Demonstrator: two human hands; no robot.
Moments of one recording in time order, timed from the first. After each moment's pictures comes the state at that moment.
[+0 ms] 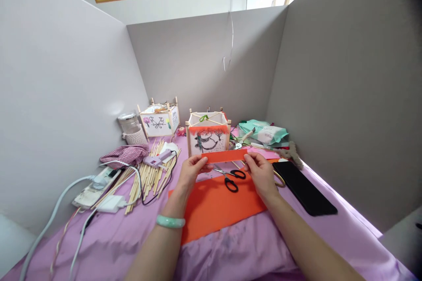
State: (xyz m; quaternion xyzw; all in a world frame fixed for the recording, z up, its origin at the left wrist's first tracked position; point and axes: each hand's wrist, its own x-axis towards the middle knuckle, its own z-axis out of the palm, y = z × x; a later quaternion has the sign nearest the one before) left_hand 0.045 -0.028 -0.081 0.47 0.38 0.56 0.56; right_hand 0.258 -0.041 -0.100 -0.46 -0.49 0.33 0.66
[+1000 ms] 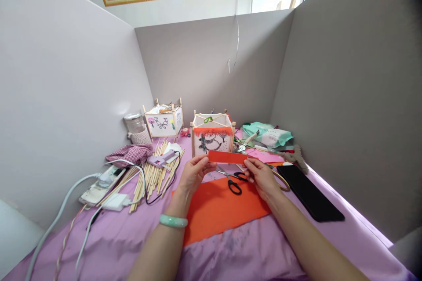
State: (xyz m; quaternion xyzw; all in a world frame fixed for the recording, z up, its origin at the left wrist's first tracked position) left_hand 0.042 -0.035 -0.075 0.38 0.24 0.60 0.65; right_hand 0.252 -0.035 -0.103 -0.42 -0.38 0.52 0.64
